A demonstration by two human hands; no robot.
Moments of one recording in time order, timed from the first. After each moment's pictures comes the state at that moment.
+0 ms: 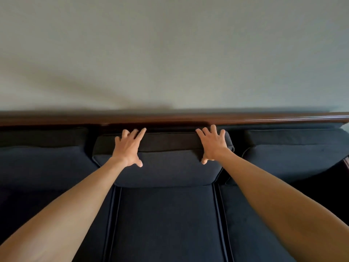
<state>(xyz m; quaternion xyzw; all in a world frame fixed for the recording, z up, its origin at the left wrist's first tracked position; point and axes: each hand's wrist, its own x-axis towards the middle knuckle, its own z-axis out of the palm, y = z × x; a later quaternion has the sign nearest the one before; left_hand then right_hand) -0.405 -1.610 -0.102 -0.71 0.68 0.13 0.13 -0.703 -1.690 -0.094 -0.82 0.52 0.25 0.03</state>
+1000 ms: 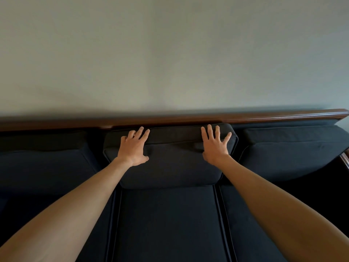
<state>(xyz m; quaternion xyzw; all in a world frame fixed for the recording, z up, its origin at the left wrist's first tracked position) -0.415 -1.616 -0.100 -0.70 0.69 0.13 0.10 -0.705 -1.669 -0.109 -0.77 0.60 0.18 0.05</state>
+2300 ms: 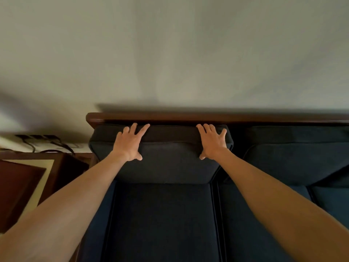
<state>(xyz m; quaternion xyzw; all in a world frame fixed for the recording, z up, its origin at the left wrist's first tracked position) 0.110 -1.498 -0.100 -0.72 0.66 0.12 0.18 -0.173 -1.576 -0.108 -0.81 0.54 0.20 0.08</state>
